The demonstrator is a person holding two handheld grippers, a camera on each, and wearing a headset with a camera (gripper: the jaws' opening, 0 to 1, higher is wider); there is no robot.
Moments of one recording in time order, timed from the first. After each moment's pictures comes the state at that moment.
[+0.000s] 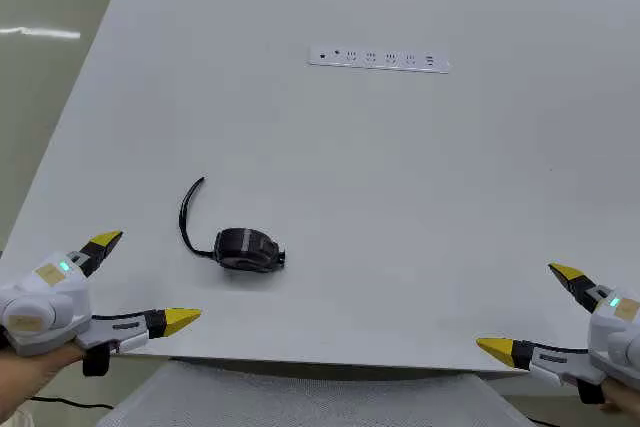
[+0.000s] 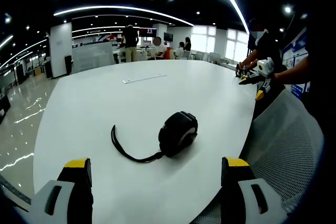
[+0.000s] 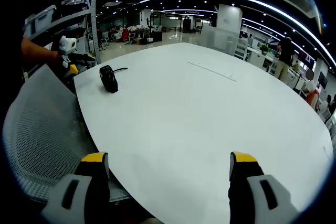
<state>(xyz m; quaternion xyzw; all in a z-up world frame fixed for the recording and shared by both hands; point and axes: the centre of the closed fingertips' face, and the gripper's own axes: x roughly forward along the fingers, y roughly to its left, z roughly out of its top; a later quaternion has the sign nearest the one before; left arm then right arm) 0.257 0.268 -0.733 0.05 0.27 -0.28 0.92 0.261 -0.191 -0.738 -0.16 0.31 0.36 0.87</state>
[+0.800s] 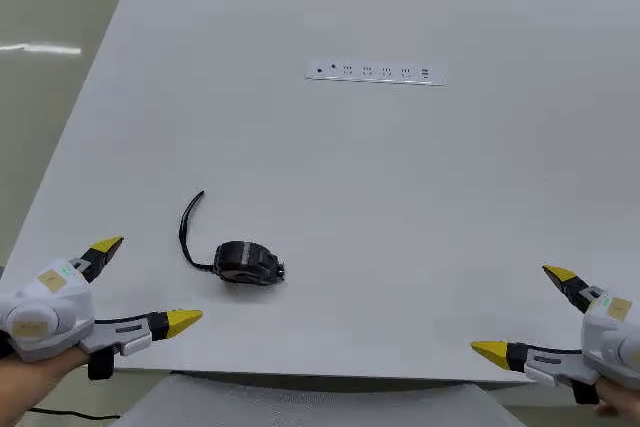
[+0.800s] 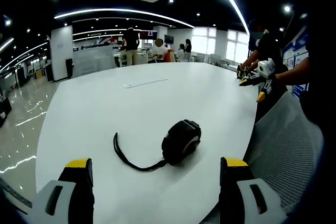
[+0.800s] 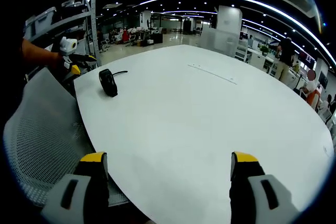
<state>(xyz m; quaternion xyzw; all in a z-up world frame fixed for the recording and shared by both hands) 0.271 0.264 -0.721 0.06 0.26 -0.28 0.92 0.269 -0.185 -0.732 -0.16 0.30 0.36 0.87</state>
